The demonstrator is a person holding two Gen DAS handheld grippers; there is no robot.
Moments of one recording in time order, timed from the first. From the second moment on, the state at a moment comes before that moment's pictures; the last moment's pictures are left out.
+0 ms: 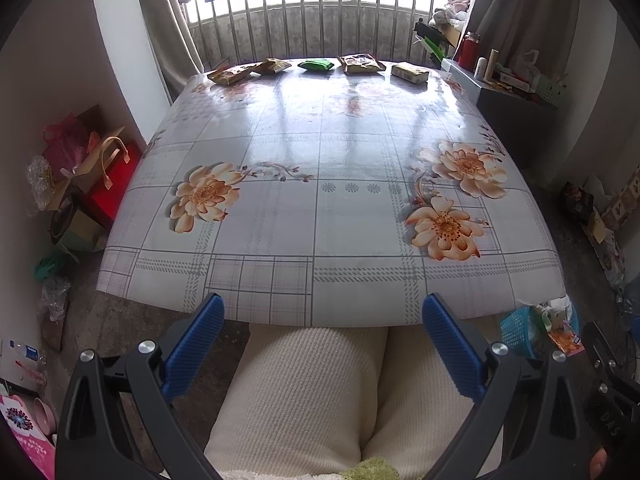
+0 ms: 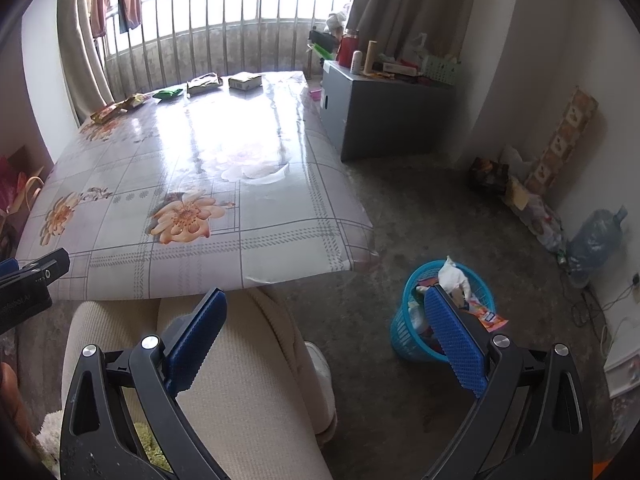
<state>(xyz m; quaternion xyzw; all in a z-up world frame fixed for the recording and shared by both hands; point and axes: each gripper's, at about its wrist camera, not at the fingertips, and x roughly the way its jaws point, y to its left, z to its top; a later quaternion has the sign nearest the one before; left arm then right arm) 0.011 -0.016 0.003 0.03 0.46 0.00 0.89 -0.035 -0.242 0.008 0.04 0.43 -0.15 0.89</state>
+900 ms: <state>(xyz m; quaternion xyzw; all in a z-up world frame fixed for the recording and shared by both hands) 0.010 -0.017 0.004 0.03 0.46 0.00 0.89 -0.037 -0.241 0.010 0.05 0.43 -0.15 0.89</state>
